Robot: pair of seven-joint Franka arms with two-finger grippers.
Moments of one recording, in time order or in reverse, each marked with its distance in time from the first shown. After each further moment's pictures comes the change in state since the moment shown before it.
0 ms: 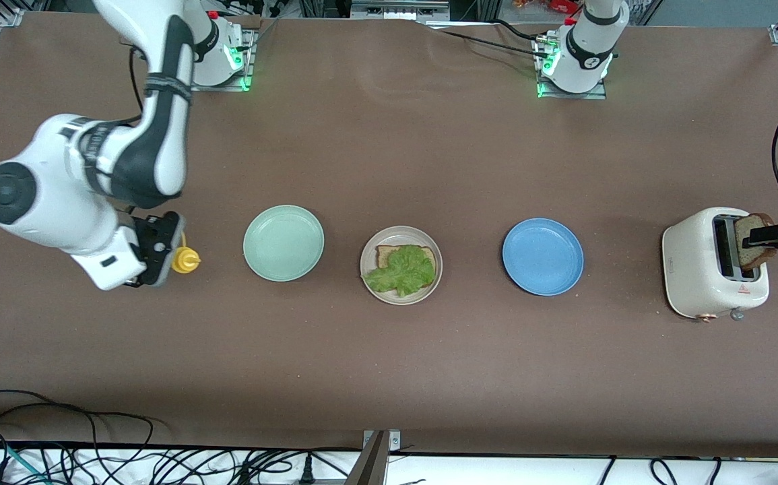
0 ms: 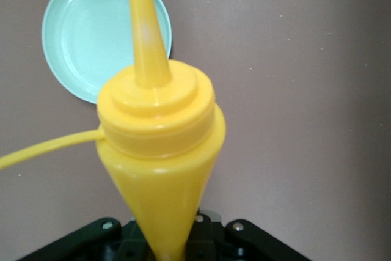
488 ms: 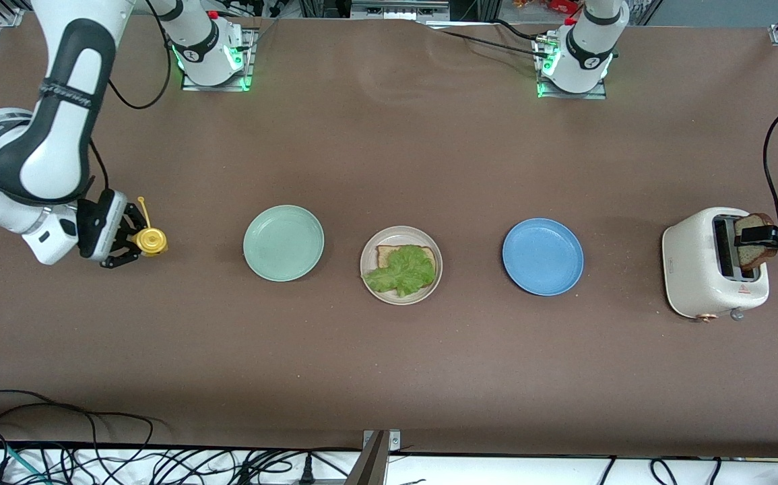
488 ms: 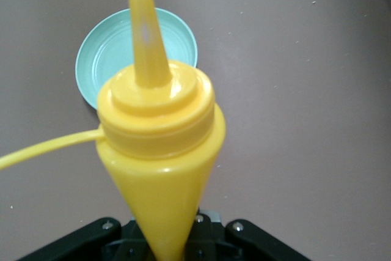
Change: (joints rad) left arm 0.010 0.005 0.005 -0.046 0.000 0.016 -0.024; right arm -0.049 -0.052 -0.059 -0.336 0.377 -0.010 -0.408
